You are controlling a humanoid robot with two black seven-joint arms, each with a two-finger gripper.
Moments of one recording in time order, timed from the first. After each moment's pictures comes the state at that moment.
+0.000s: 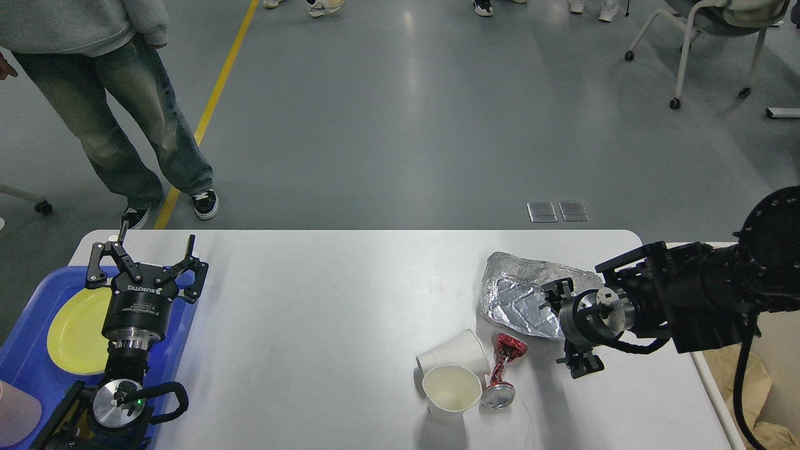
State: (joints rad) left arm -0.19 0.07 -1.57 -0.88 0.25 -0.56 -0.23; right arm 1.38 -0.16 -1.13 1.09 1.10 -0.04 -0.10
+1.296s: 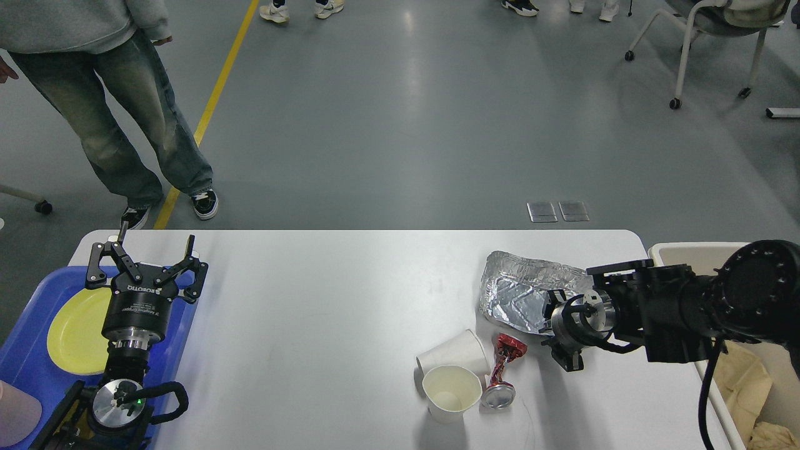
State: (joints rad) left arm -0.19 0.07 -1.57 -0.88 0.25 -0.56 -0.23; right arm 1.21 -0.13 -1.01 0.82 1.04 -0.04 -0.23
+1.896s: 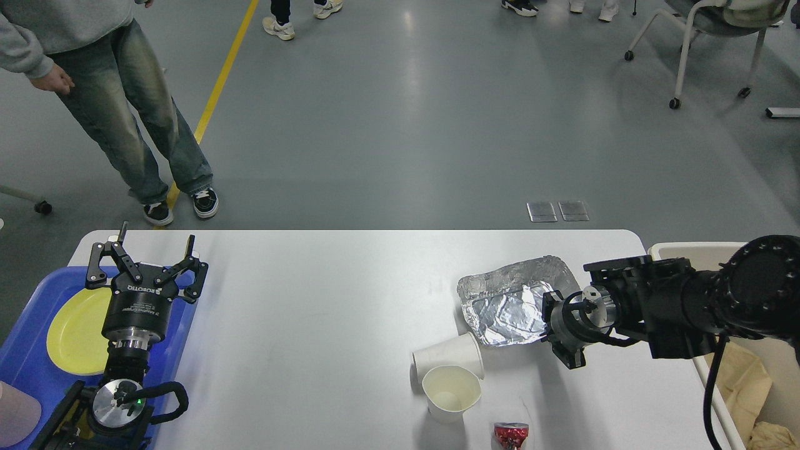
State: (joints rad) left arm -0.19 0.07 -1.57 -0.88 0.25 -0.56 -0.23; right arm 1.22 -0.14 -0.98 0.82 0.96 -0.04 -0.29
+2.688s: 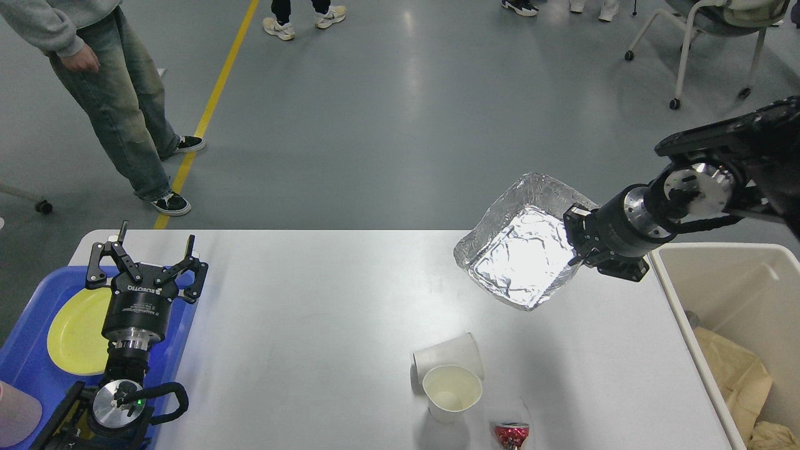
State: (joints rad) left arm -0.19 0.07 -1.57 -0.88 0.25 -0.56 -0.23; right arm 1.92 -0.31 -1.25 1.30 0.59 0.37 -0.29
